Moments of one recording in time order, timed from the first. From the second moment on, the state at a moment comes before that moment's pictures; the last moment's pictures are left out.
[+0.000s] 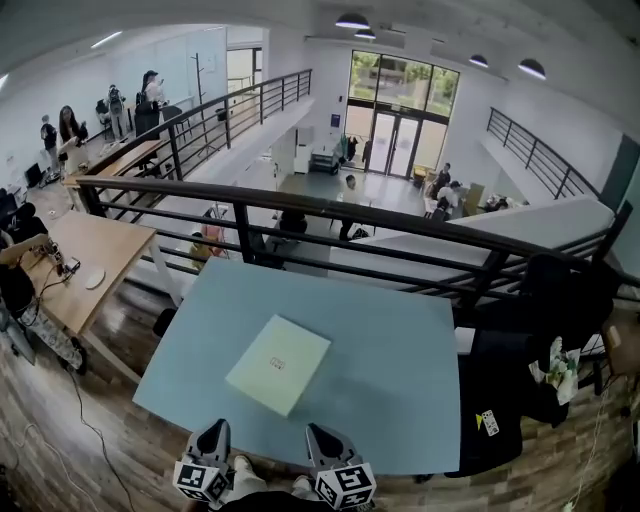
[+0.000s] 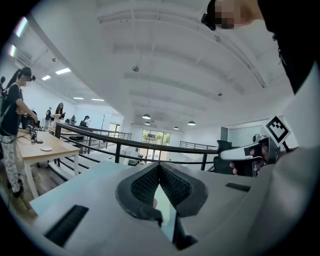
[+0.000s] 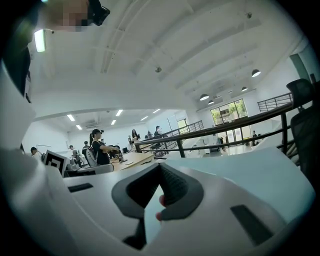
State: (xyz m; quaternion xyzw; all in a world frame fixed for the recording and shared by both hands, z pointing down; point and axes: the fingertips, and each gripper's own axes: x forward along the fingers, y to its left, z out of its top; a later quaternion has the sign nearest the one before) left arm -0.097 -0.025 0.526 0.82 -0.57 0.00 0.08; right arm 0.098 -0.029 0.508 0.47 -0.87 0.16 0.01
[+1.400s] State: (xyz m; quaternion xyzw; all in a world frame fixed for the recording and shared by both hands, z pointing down) left arm -0.159 -0.208 0.606 0.90 -0.40 0.08 0.14; right arm 0.019 -0.145 0.576 0.61 -0.75 0.24 0.06
